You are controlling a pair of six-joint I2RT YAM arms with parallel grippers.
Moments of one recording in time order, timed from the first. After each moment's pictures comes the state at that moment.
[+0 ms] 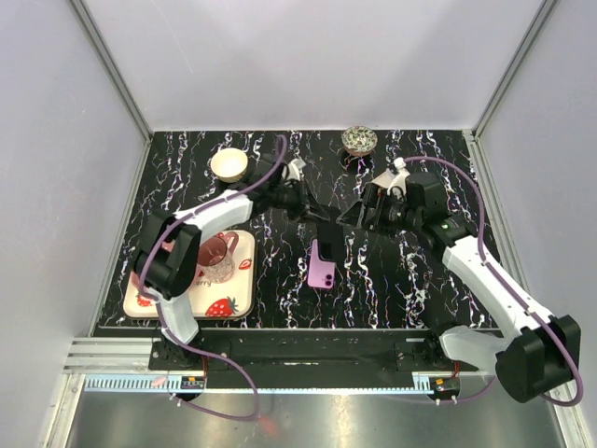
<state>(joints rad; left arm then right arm) -0.56 1.85 1.28 -0.16 0.71 -0.90 0.37 1.16 0.92 -0.37 -0.45 0.64</state>
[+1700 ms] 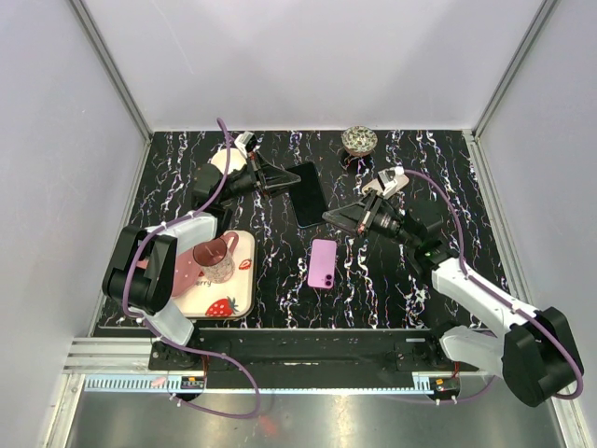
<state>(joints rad) -0.30 1.65 0.89 1.08 0.97 -1.67 0.47 1.11 0.60 0.56 -0.61 1.28</state>
